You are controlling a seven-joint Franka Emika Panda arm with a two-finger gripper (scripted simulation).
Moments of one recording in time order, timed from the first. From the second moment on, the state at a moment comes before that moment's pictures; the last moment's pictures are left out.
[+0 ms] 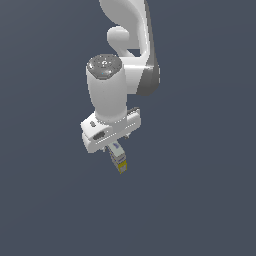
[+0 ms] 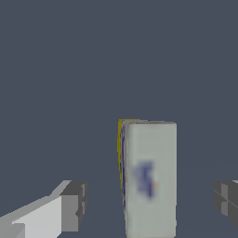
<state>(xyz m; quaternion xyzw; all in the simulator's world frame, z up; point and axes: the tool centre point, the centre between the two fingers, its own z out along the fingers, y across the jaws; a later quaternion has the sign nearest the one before) 0.046 -0.046 0.198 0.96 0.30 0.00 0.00</state>
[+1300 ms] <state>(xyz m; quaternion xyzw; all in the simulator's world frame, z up) 0.046 -0.046 0.152 0.95 0.30 0.00 0.00</state>
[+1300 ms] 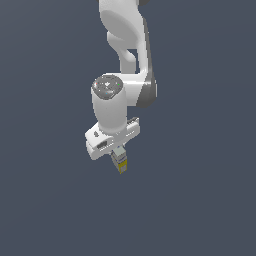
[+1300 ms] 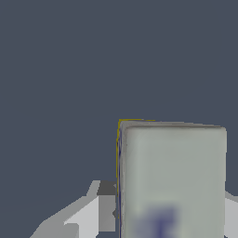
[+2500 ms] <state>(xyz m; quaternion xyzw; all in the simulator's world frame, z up) 0.003 0.116 0.249 0.95 0.30 0.00 0.00</state>
